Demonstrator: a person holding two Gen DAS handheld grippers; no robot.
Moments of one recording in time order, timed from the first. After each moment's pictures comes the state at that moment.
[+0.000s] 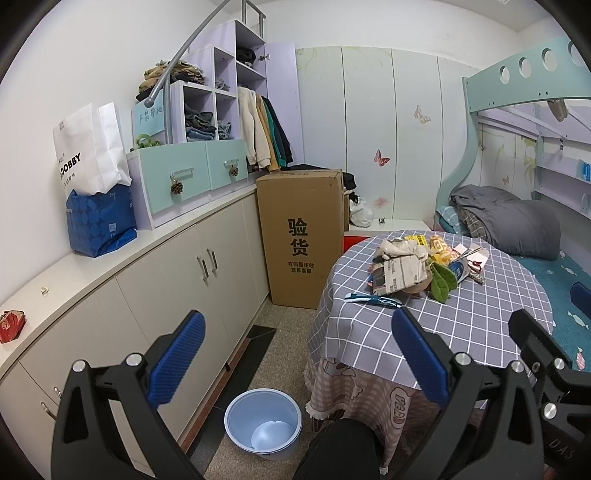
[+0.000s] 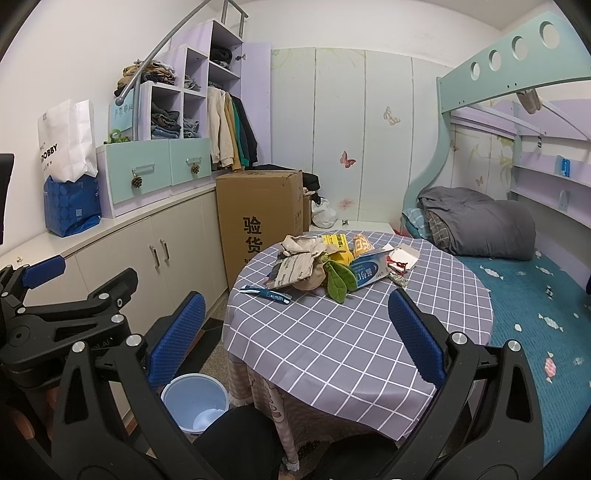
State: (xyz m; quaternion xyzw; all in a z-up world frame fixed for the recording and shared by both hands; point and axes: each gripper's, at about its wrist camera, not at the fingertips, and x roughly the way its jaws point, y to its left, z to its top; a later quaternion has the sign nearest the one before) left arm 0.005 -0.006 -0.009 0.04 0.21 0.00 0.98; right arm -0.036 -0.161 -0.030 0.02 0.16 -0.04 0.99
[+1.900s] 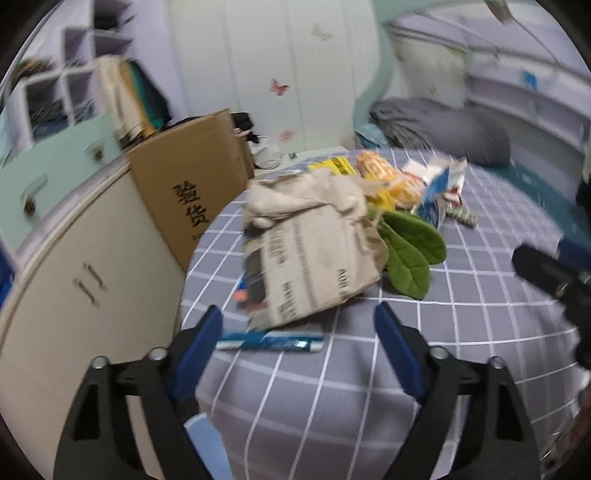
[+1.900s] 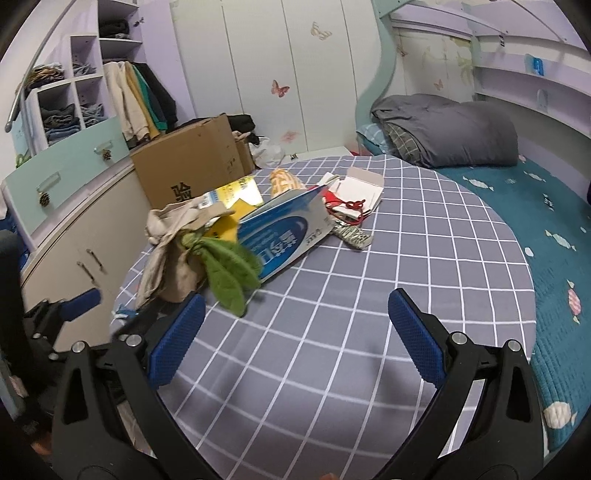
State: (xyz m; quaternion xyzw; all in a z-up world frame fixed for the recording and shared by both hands) left arm 0.224 -0.164 -0.119 0.17 0.32 -0.17 0.92; right arm 0.137 -0.314 -0.108 0.15 0.28 -0.12 0.94
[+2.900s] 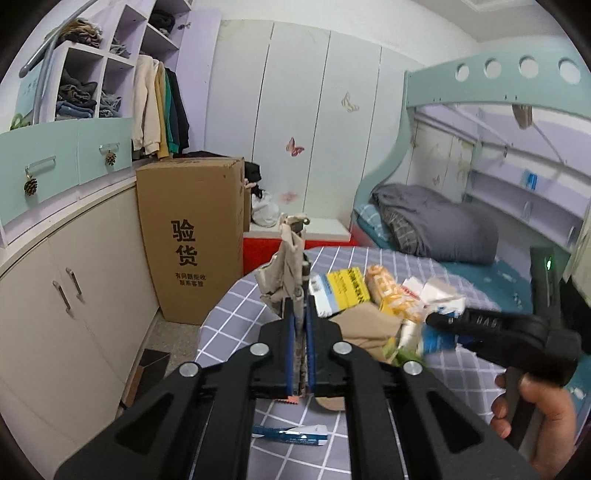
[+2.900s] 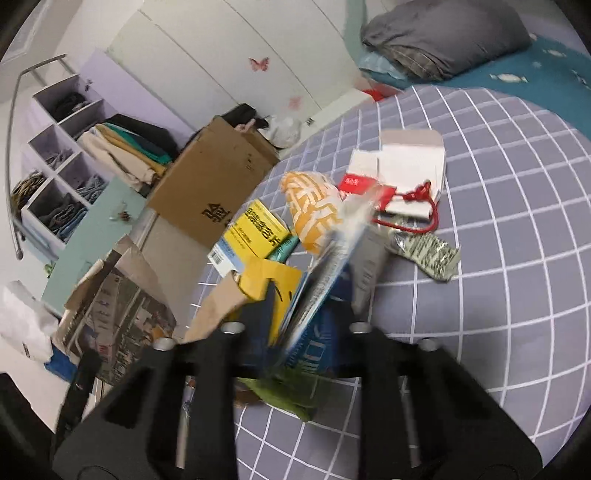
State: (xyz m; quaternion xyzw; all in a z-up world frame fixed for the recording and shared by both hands) left arm 0.248 -0.113 -0.043 -0.01 0.23 -0.20 0.95; right arm 0.236 -0.373 -0.117 0.37 0.30 -0.03 0.88
